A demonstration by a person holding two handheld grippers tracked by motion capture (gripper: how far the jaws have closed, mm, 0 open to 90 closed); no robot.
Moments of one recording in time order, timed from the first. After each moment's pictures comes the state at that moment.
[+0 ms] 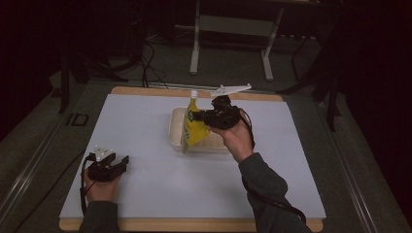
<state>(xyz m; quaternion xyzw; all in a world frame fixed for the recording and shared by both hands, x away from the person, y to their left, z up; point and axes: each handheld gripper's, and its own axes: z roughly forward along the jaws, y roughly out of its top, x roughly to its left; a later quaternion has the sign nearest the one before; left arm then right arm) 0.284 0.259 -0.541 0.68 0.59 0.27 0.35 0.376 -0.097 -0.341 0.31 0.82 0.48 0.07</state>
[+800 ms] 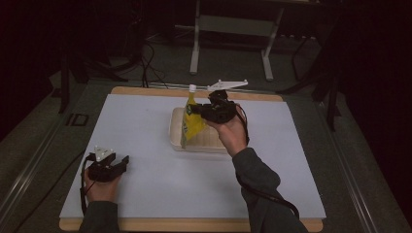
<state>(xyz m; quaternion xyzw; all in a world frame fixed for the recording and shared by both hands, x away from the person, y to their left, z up) 0.284 0.259 -0.541 0.68 0.59 0.27 0.35 0.389 -0.087 -0.340 0.32 0.80 0.49 0.09</state>
